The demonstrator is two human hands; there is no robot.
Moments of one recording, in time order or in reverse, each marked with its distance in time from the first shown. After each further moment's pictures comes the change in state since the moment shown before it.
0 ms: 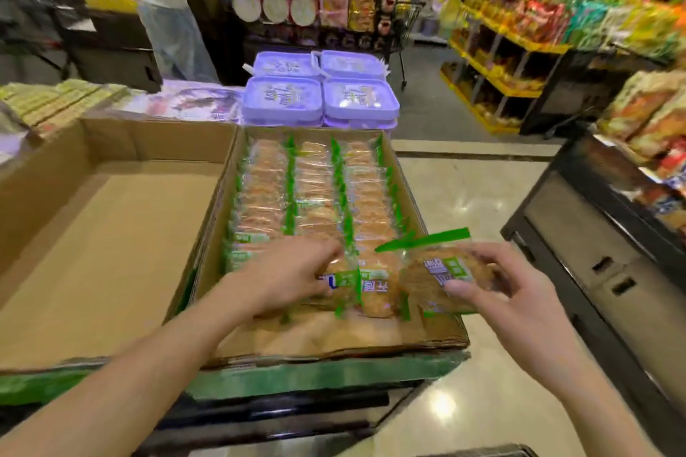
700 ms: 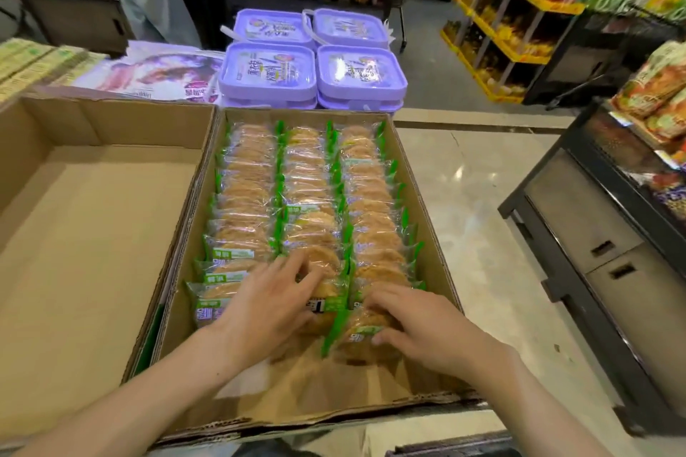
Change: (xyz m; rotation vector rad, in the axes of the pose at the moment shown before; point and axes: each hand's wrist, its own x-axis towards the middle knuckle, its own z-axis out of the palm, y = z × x) left_hand 0.009 -0.035 0.050 0.148 0.165 0.012; right_hand 0.089 0.057 0.087 -0.716 -0.769 -0.215
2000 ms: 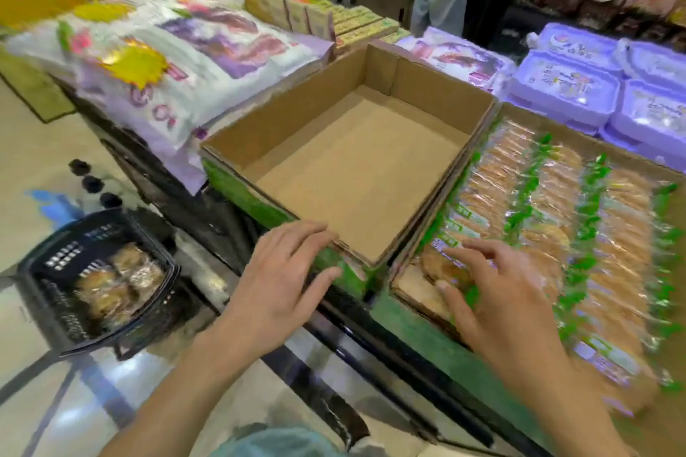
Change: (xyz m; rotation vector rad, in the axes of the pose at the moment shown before) left_hand -0.275 0.011 -0.046 -0.231 0.451 -0.773; right_hand 0.027 -0.175 0.030 -0.071 0.516 -0.361
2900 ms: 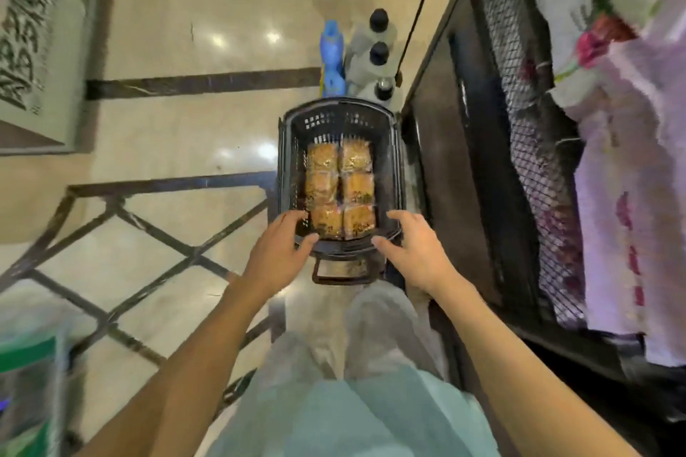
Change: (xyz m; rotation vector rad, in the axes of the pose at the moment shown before) left_hand -0.257 -0.529 -0.104 -0.260 0.027 -1.472; right_hand 0.211 -0.549 0.491 0.242 -1.206 -0.375
